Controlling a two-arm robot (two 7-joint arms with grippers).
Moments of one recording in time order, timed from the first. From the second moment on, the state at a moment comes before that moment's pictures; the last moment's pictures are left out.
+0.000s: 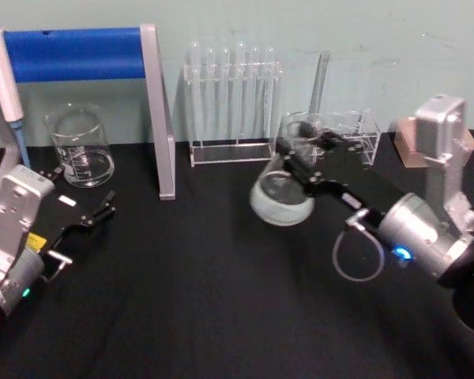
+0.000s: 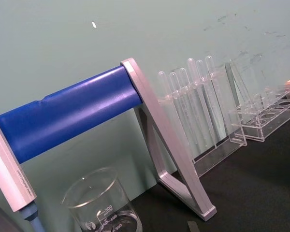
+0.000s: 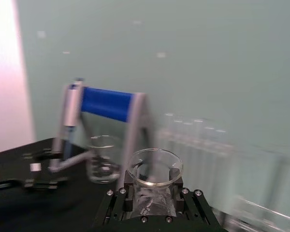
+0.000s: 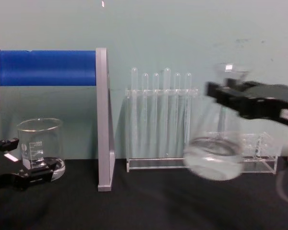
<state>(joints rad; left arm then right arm) -0.20 0.60 0.45 -1.41 -0.25 -0.12 0.03 0.17 0.39 -0.32 -1.66 0.41 -0.01 0.35</state>
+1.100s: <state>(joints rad) -0.20 0.60 0.45 -1.41 -0.25 -0.12 0.03 0.10 0.36 -0.23 -1.70 0.35 0.02 0.33</state>
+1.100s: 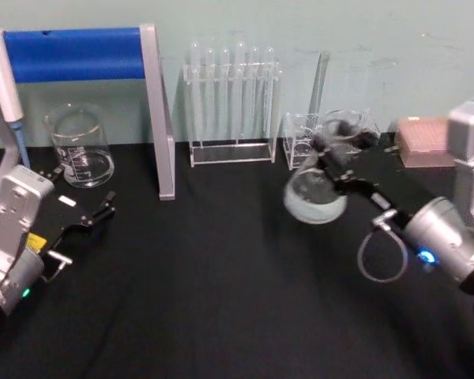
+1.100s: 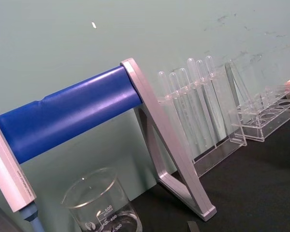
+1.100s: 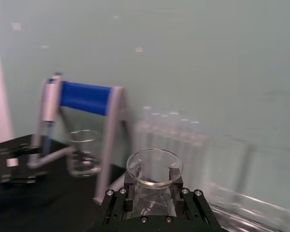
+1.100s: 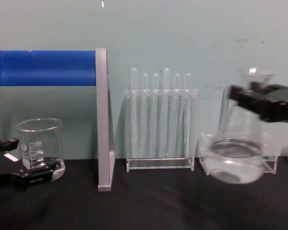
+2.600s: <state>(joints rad) -0.20 0.60 0.45 -1.41 -0.25 -0.12 0.03 0.04 0.40 -0.16 -1.74 0.35 0.01 0.18</state>
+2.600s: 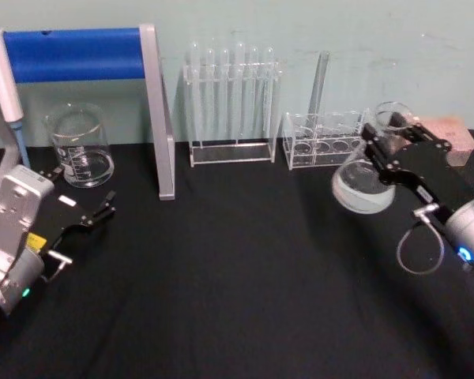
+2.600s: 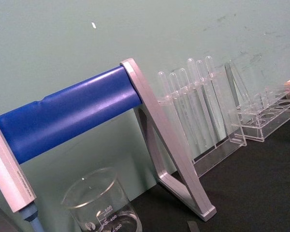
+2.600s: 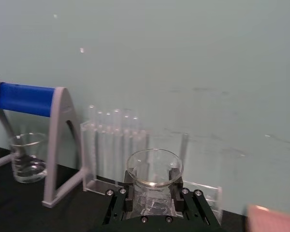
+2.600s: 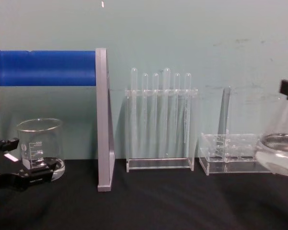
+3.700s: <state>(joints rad) -0.20 0.60 0.45 -1.41 -0.25 -0.12 0.03 0.16 0.34 -0.34 -1.67 0.35 0.03 0.40</state>
